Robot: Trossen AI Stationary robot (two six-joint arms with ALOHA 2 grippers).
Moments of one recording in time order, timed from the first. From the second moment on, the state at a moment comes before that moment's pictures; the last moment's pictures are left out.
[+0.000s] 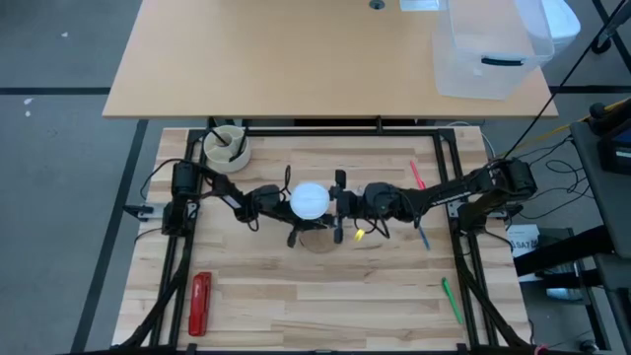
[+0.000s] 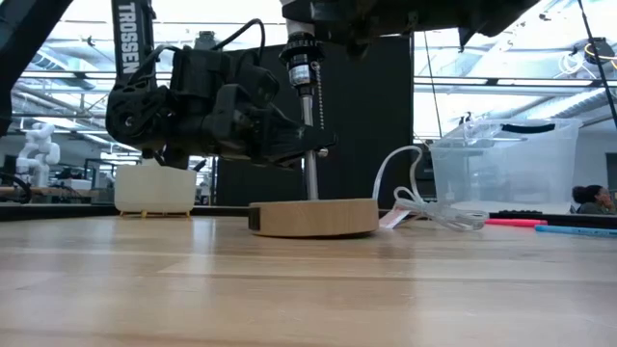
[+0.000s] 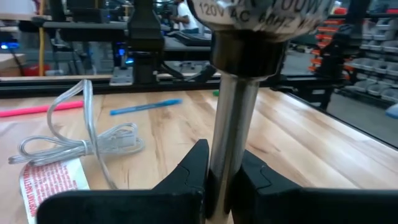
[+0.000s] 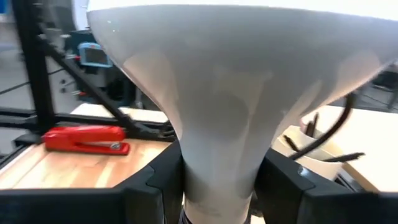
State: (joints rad) left arm 0.10 2.02 0.60 1.35 0.48 -0.02; right arm 0.07 1.58 0.82 0.62 0.13 -0.12
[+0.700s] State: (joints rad) left arm 0.13 2.02 0.60 1.33 0.59 -0.03; right arm -0.12 1.56 0.82 0.56 -0.41 -0.21
